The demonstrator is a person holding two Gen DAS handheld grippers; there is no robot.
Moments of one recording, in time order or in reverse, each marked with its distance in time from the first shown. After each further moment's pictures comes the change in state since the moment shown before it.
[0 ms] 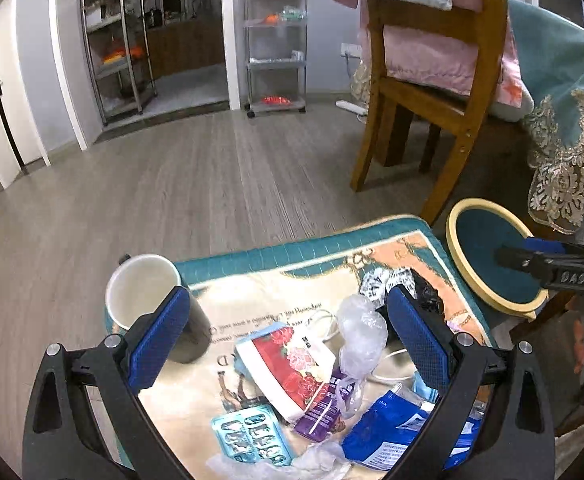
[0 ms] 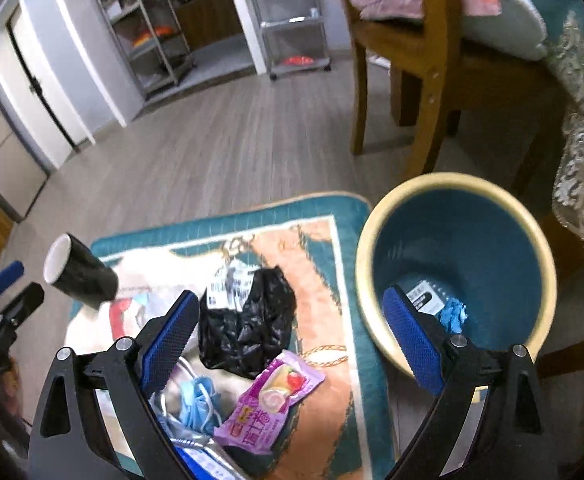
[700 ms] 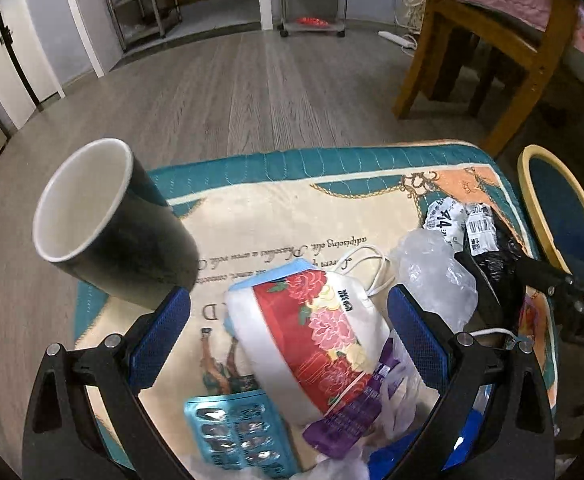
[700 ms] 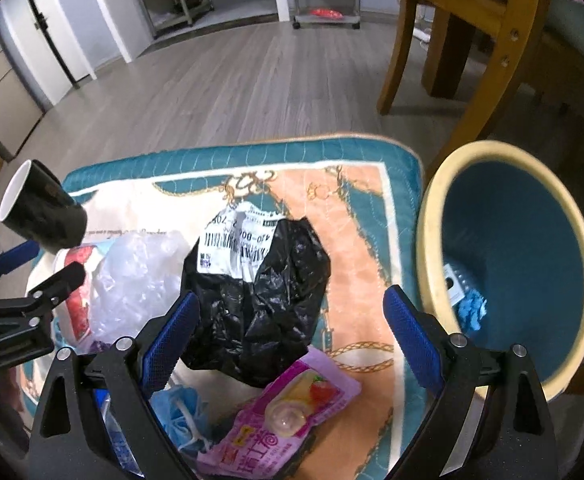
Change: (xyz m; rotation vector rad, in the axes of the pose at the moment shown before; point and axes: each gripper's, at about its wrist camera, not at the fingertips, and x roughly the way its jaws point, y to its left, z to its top) left arm 0.100 0.009 -0.037 -0.090 0.266 0.109; right arm 0.074 0.034 -0.017 -0.122 0.160 -0.027
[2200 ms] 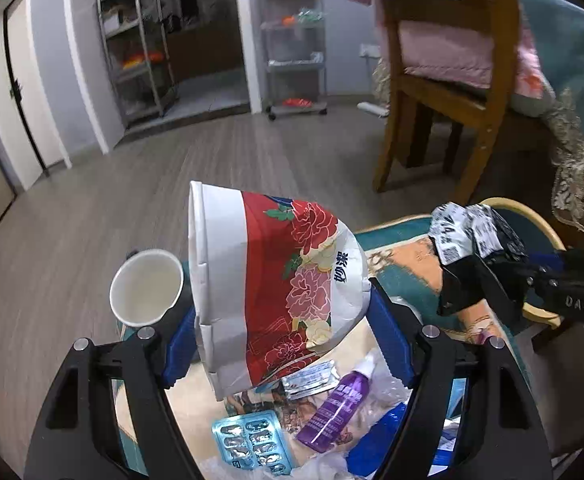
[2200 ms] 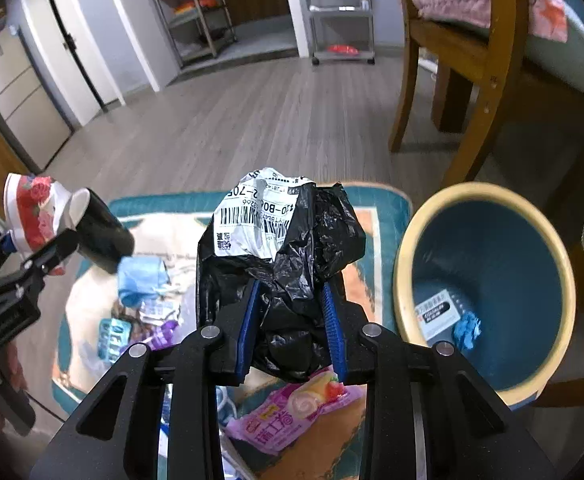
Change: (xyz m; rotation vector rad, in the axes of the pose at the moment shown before) left arm -0.121 -0.012 -0.001 0.077 -0.311 -0.006; right arm -0.074 -0.015 0.002 -0.022 -0.139 0.090
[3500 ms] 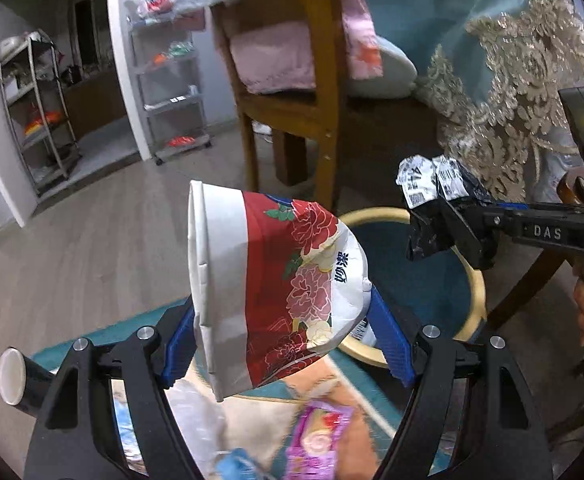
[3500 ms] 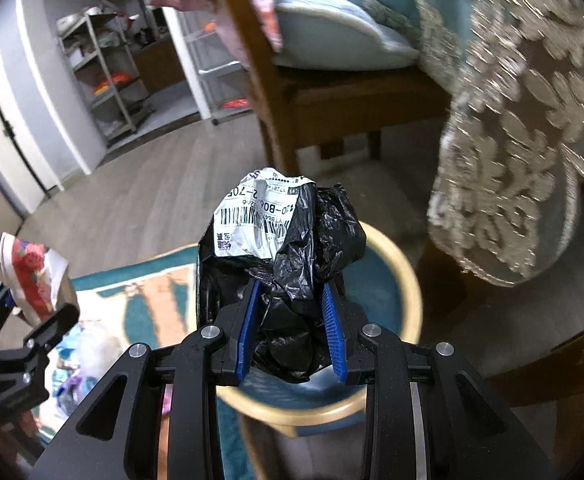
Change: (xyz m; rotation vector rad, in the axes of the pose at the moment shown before) left arm 0.022 -0.202 0.037 0.229 -0.055 -0.267; right arm -0.082 -0.187 -0.026 0.244 -0.171 -0.184
